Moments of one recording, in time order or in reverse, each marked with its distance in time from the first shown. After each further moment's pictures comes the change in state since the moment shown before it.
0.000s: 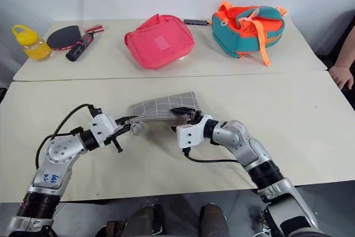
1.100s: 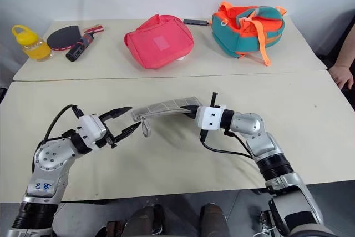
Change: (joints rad) left arm 0.078 -0.038 0.079 -0.103 -0.108 -0.070 -0.034; right arm -0.045 -0.037 -0.106 0.120 0.450 -0.038 0.249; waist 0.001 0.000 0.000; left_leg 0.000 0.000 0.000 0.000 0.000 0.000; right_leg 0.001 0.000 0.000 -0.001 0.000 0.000
